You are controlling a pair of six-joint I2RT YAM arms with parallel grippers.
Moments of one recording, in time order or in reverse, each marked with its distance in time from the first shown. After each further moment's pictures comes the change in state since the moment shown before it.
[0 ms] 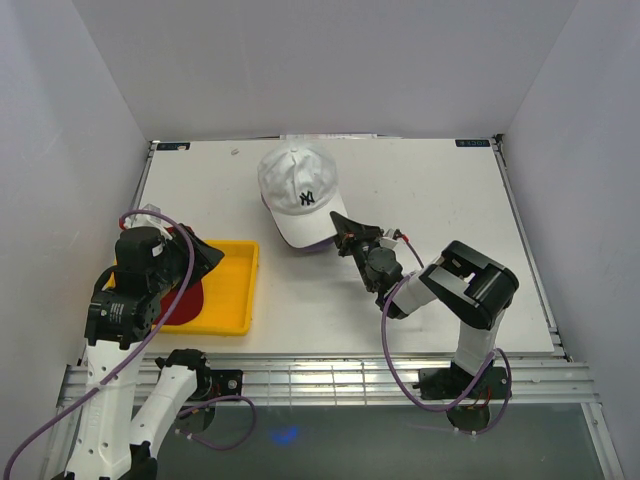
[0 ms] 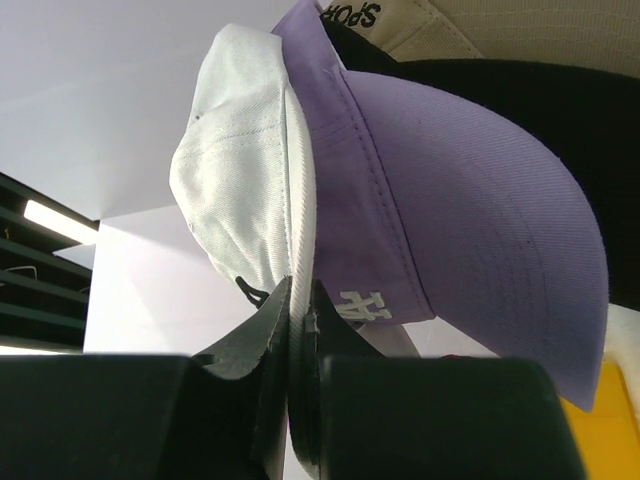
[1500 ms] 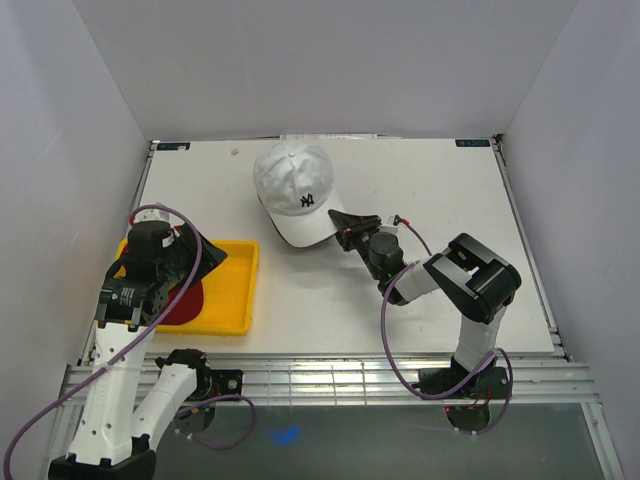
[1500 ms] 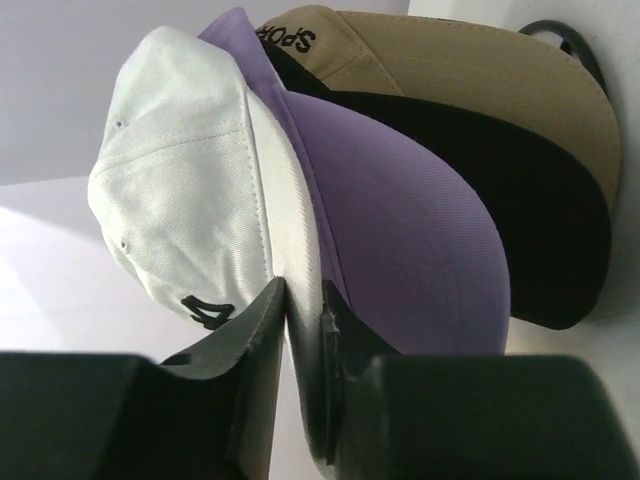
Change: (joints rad) left arm -0.003 0.055 -0.050 0.024 -0.026 0.011; right arm -0.110 0.019 0.068 -0.165 -0.193 -0.136
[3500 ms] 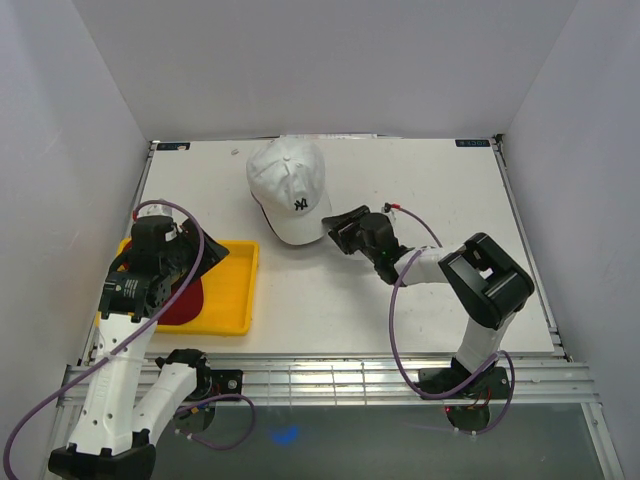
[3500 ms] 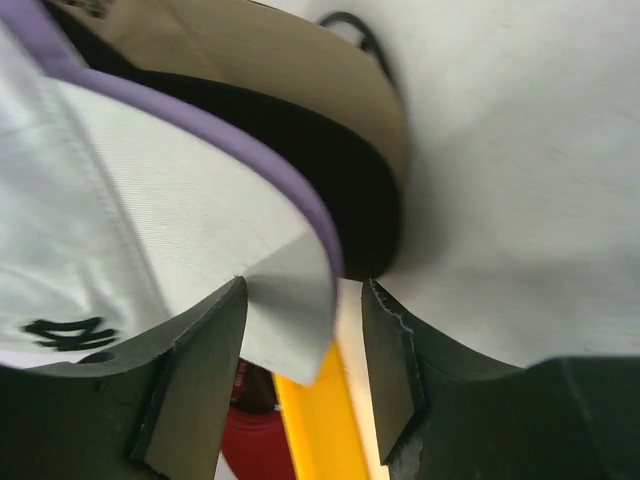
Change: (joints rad) left arm 0.000 0.038 -0.002 0.034 0.012 -0.001; right arm -0.047 -0.074 0.154 -0.527 -0.164 -0.243
